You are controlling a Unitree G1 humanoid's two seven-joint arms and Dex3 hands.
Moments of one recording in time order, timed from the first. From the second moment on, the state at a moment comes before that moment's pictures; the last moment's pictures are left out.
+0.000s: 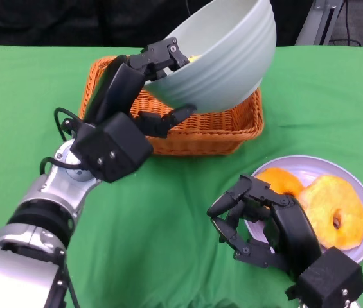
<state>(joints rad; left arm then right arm) -0.89 0.06 -0.13 1.18 0.26 -0.91 0.08 -0.08 0.10 0.18 0.39 -0.10 -0.62 0.09</state>
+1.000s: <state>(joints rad) -1.01 -0.07 0.24 1.20 -0.24 -0.36 -0.52 -0.11 0.10 0.18 0.47 -0.14 -0.67 0.06</state>
